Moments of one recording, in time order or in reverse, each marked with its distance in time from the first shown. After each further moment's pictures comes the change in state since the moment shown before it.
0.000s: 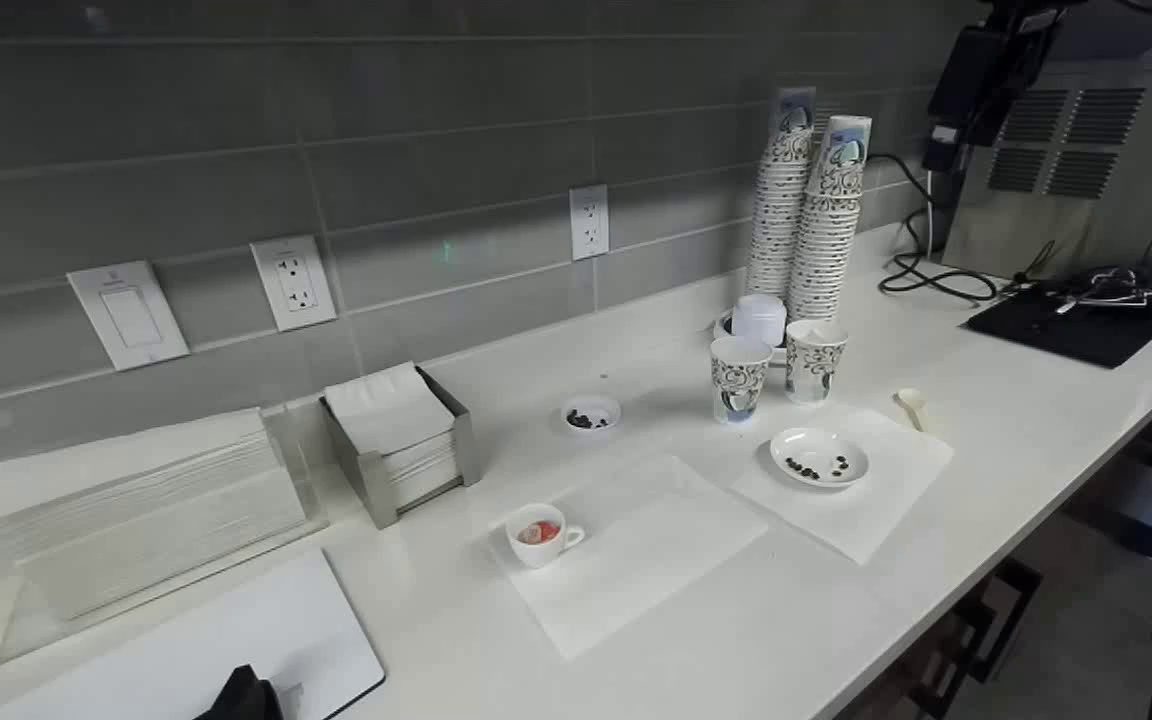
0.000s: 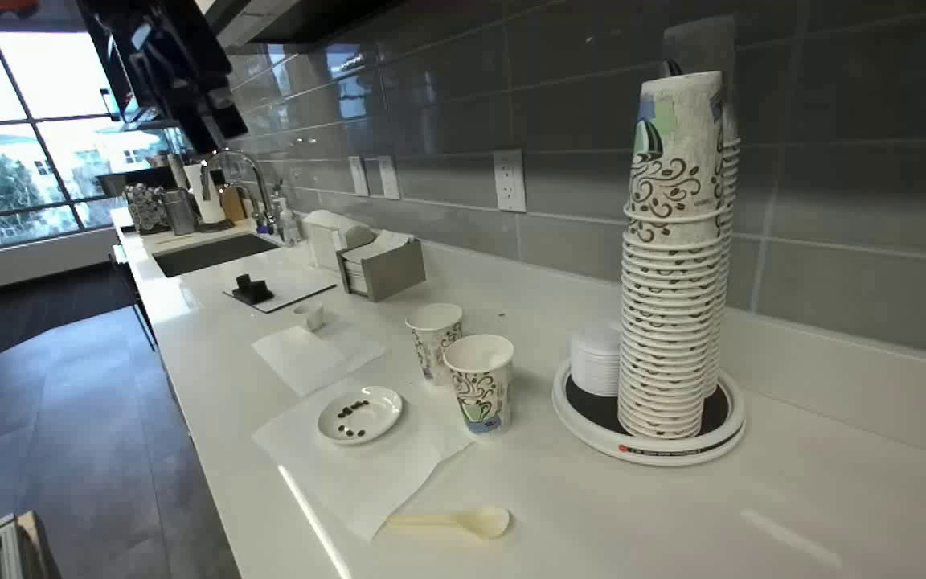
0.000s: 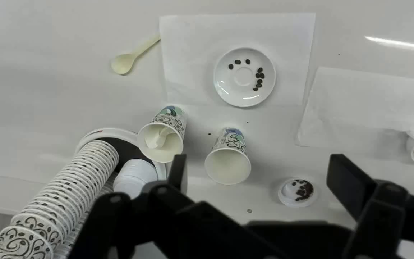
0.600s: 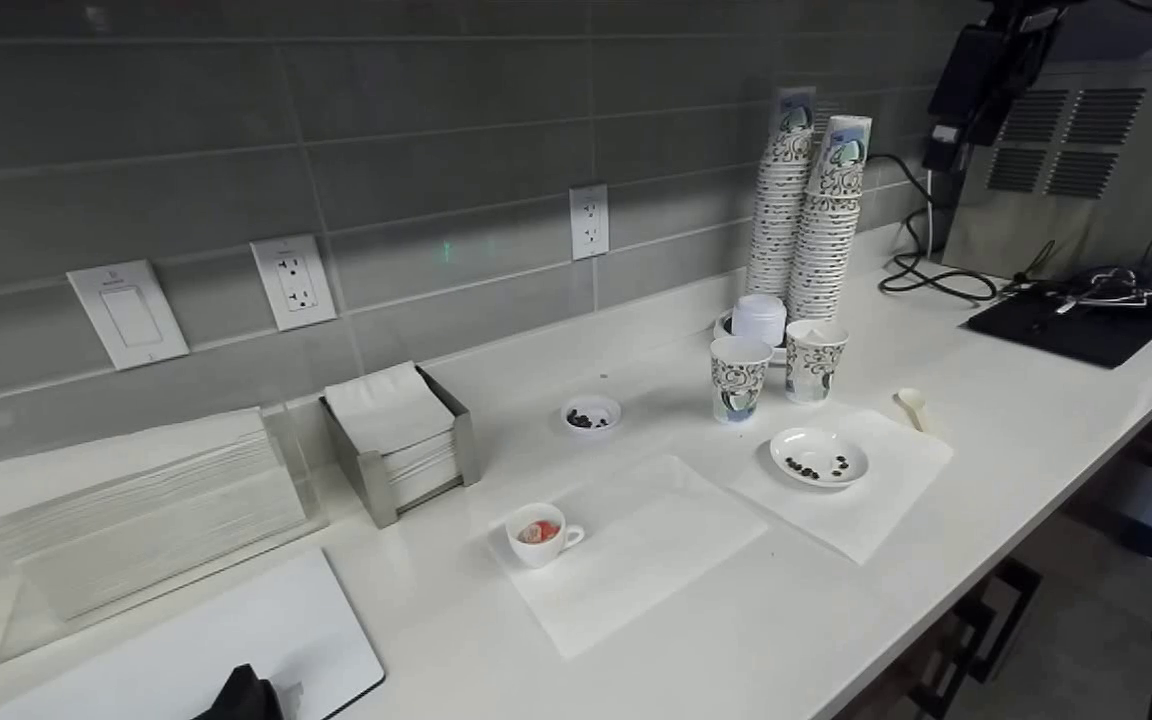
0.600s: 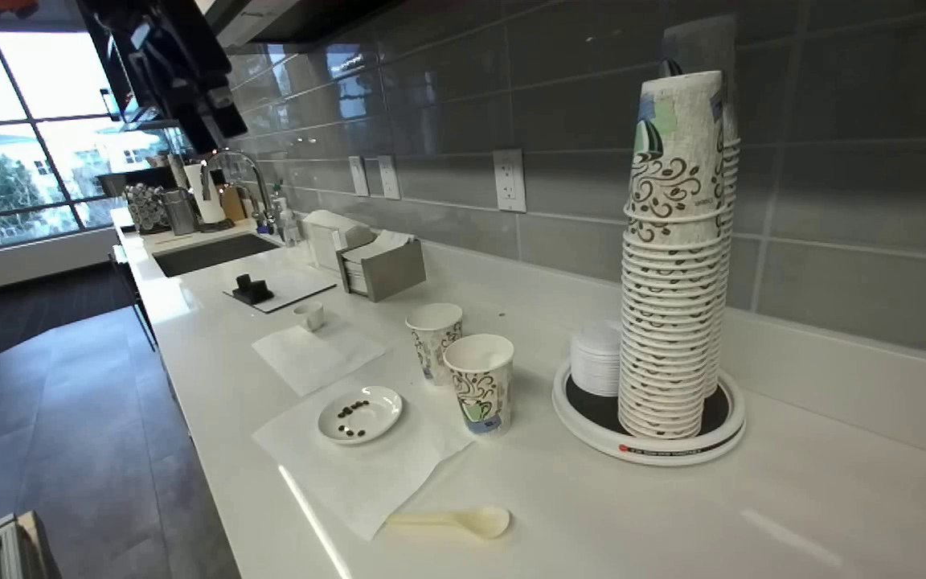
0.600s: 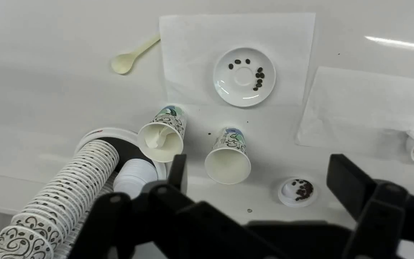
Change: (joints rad) arm 0.000 -0.001 0.000 0.000 0.000 0.000 0.000
